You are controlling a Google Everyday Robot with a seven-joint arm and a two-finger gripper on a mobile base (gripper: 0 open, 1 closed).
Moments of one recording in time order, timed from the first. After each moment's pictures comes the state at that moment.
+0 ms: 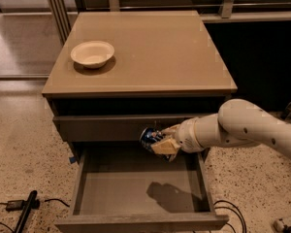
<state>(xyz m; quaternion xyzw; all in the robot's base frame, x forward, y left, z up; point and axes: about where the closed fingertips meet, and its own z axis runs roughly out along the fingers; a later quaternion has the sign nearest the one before) 0.521 -0.054 0.681 -0.42 0.80 0.28 0.32</state>
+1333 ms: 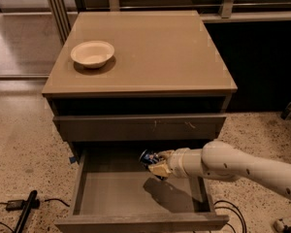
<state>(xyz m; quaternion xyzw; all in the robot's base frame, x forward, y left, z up) 0.526 -0.045 0.540 -0.40 0.81 0.25 0.34</state>
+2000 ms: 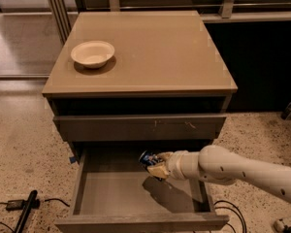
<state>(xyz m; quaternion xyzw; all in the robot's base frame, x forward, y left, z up) 0.530 -0.042 0.524 -0.39 0.82 0.25 0.35</state>
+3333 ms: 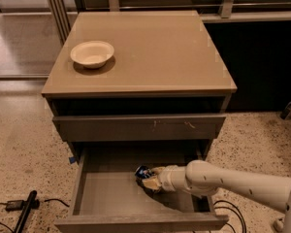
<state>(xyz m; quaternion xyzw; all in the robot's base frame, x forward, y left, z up) 0.540 -0.022 0.398 -0.36 0.83 0.28 0.32</state>
